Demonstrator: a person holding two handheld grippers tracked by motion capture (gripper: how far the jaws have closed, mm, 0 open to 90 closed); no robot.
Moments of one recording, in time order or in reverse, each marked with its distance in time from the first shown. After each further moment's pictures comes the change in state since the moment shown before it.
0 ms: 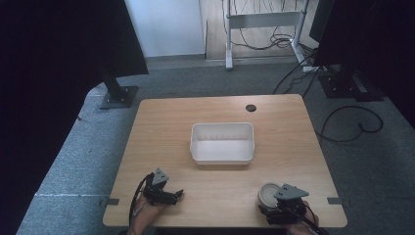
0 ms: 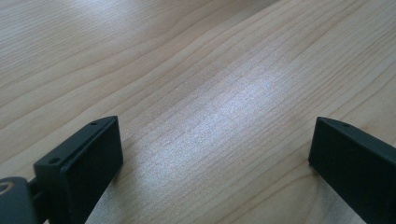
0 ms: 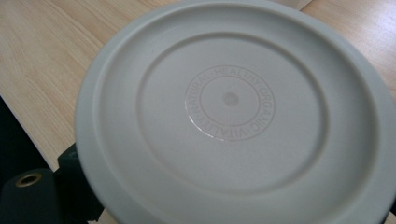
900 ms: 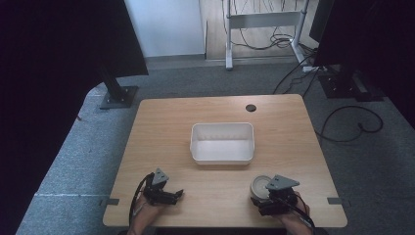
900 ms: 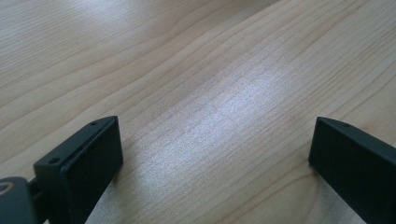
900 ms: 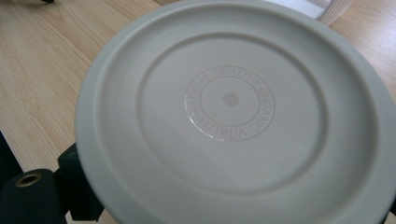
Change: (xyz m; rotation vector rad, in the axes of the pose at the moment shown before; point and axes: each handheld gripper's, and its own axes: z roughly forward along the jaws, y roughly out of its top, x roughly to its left) left arm 0.000 0.000 0.000 0.000 0.000 0.000; right arm 0.000 0.028 0.015 -0.011 0.026 -0.014
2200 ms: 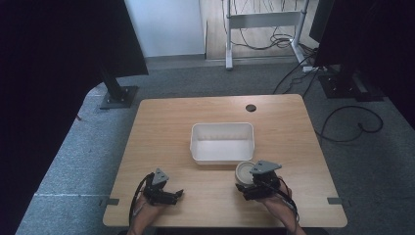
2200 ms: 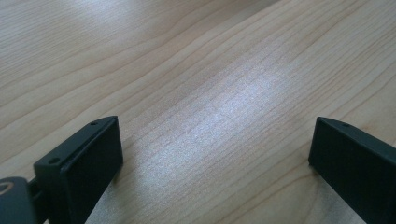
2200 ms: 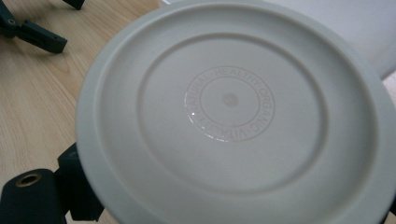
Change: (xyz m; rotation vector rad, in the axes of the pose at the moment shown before) left arm 0.000 0.000 0.000 0.000 0.000 0.000; right arm 0.001 0.050 0.034 -0.038 0.047 -0.020
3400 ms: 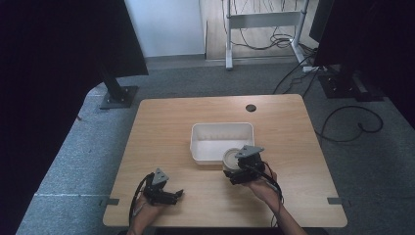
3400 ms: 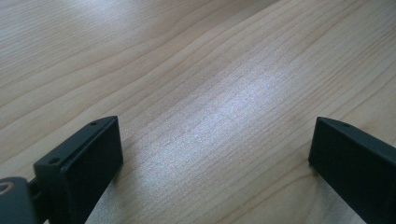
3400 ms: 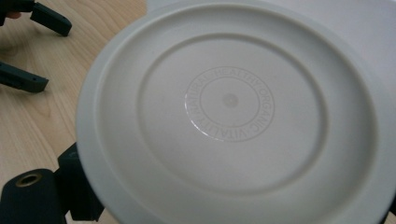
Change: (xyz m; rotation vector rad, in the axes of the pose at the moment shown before) left arm 0.000 0.000 0.000 -0.001 0.000 -0.001; right arm -0.007 0.046 0.037 0.018 0.008 -0.010
